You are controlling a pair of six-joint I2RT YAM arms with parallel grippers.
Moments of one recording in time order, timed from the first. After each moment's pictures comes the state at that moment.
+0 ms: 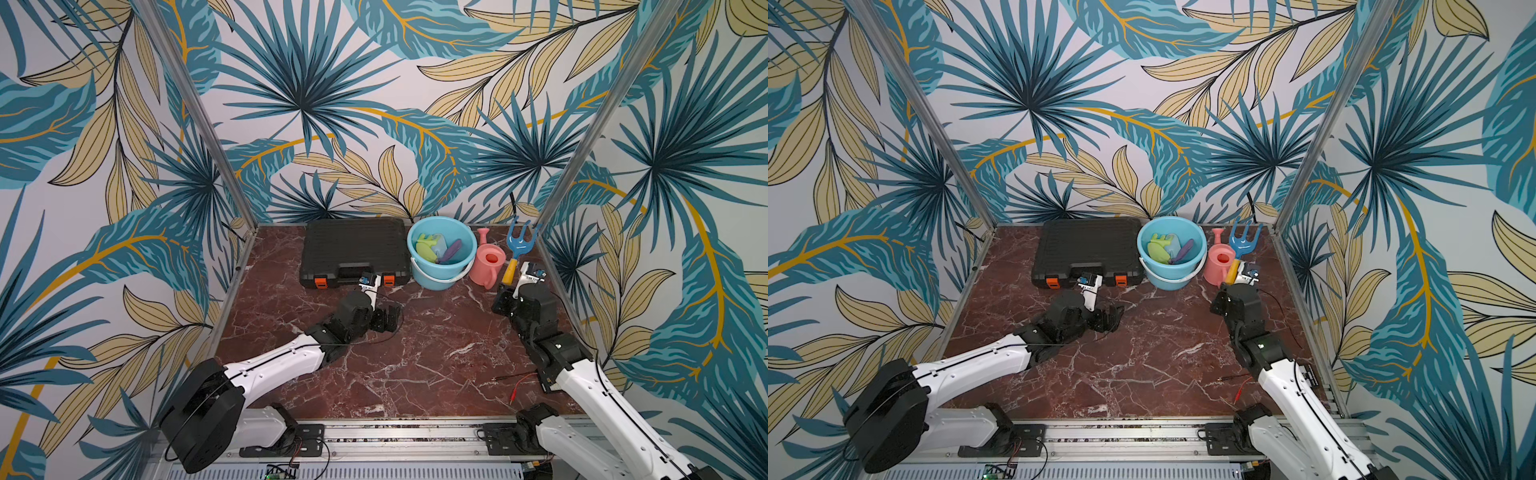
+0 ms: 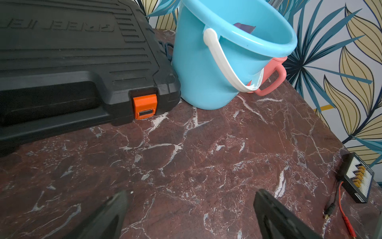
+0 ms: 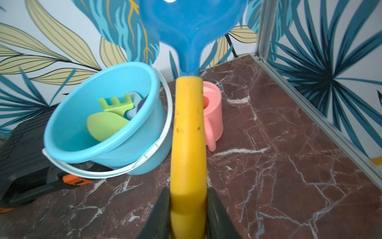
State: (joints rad) left arm -0.70 1.30 0.68 0.13 -0.08 -0.42; right arm 0.33 0.84 0.69 -0.26 0.38 0.42
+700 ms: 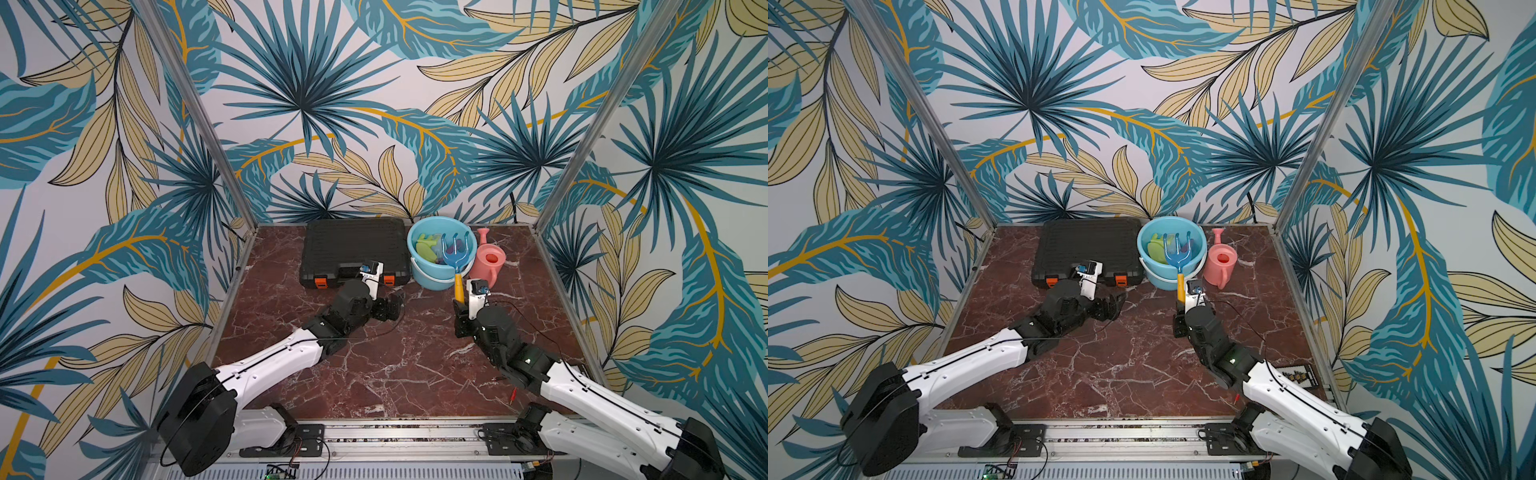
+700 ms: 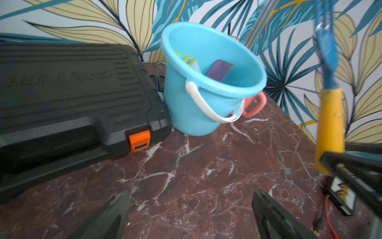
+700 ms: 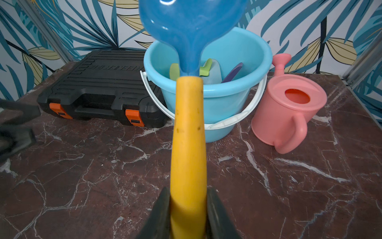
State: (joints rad) left arm -0.69 1.29 0.82 0.12 -0.01 -0.38; right arm 0.74 0.93 0.58 -0.08 0.50 0.27
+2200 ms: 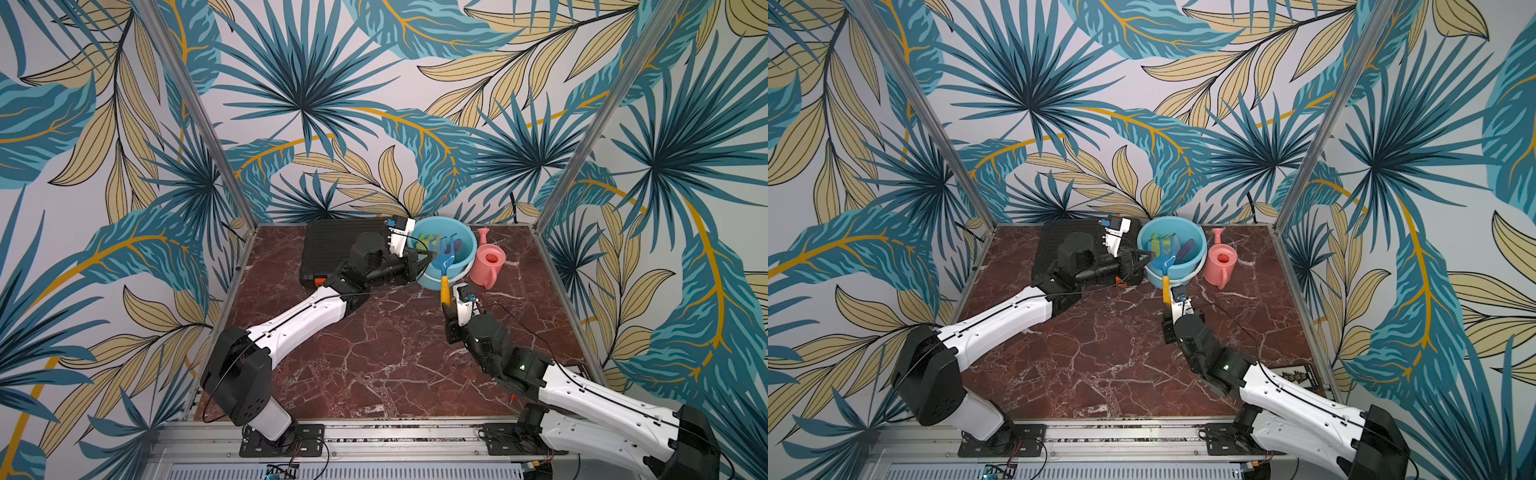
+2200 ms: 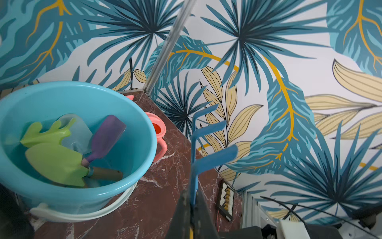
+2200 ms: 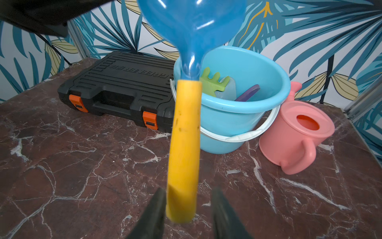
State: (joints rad) left arm -0.63 1.57 1.23 0.23 0.46 -0.56; right arm 0.87 0.93 0.58 -0.03 0.60 0.18
